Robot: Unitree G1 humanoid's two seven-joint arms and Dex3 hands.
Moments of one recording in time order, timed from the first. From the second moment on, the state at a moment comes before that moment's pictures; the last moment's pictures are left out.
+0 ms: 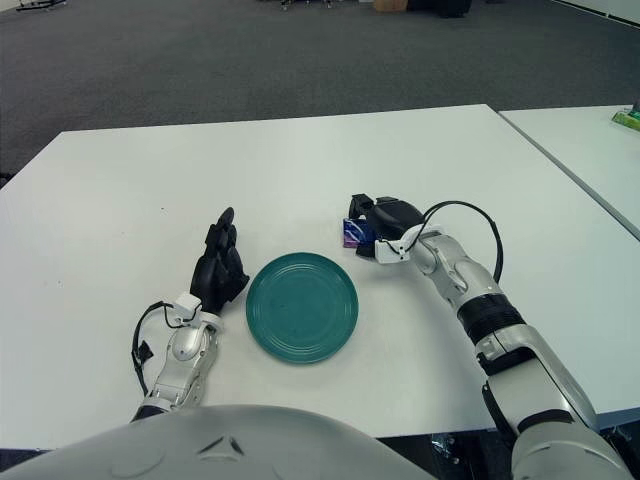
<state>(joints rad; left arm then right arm) 0.14 -0.11 -0.21 0.34 -0.04 -0.53 0.07 -0.40 -0.61 0.43 0.51 -0.71 -0.34 0.10</state>
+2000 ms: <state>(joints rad) 0.18 -0.11 -0.17 0.29 -0.11 -0.50 0.03 -0.22 -0.50 0.47 -0.24 -0.64 -0.18 0.51</state>
